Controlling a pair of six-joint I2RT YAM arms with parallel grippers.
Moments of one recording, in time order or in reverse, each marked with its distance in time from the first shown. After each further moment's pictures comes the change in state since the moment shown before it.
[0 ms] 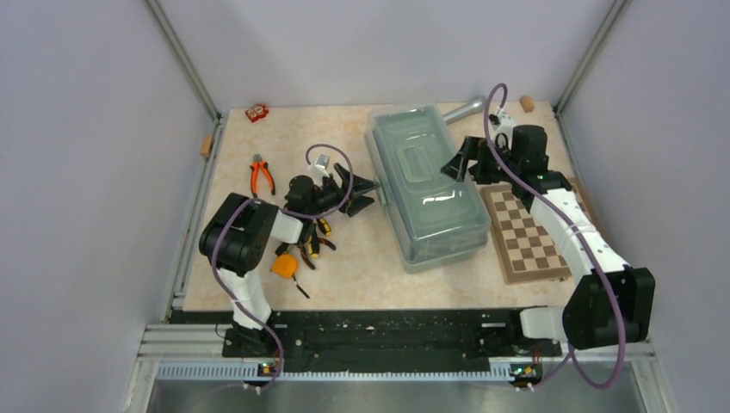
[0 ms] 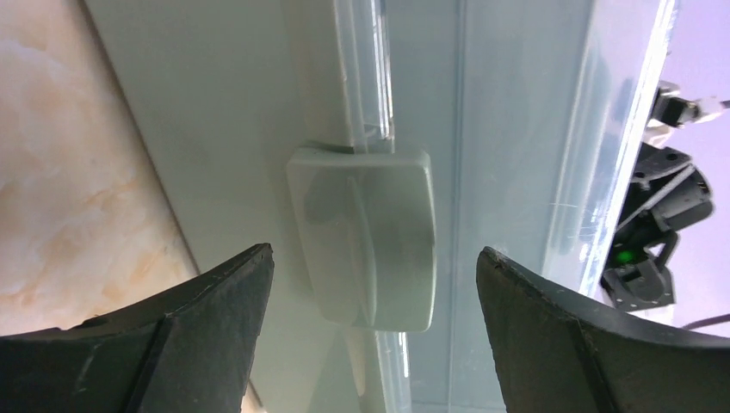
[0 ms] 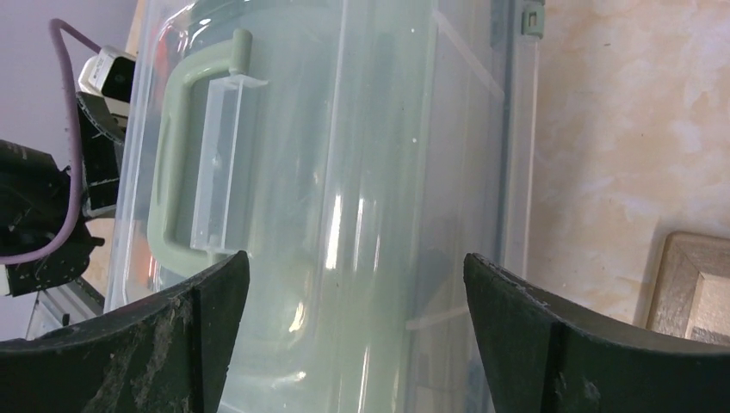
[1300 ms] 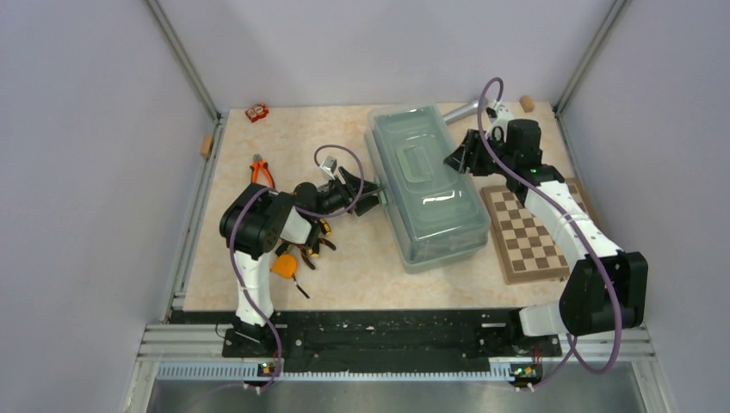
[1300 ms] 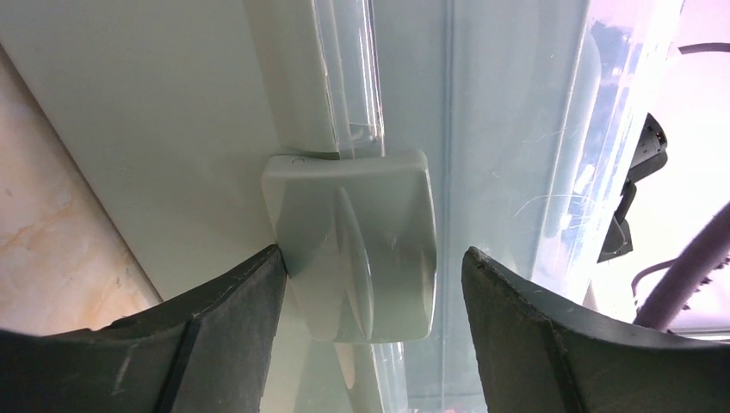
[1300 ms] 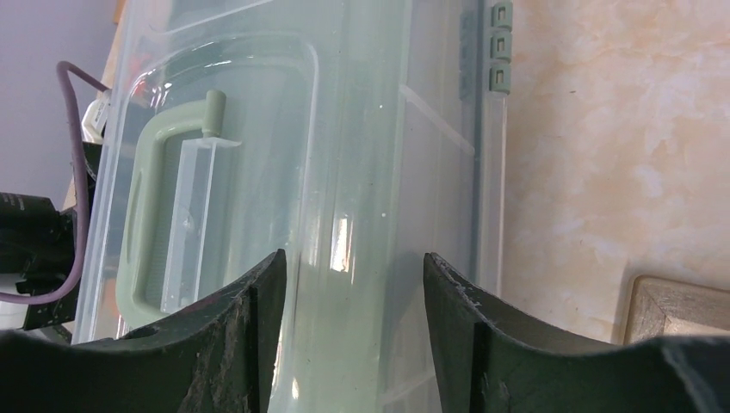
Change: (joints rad) left arm -0.029 0.216 0.035 0.402 0.064 -0.179; right arm 0.022 0.090 0.038 0.078 0.051 -0.006
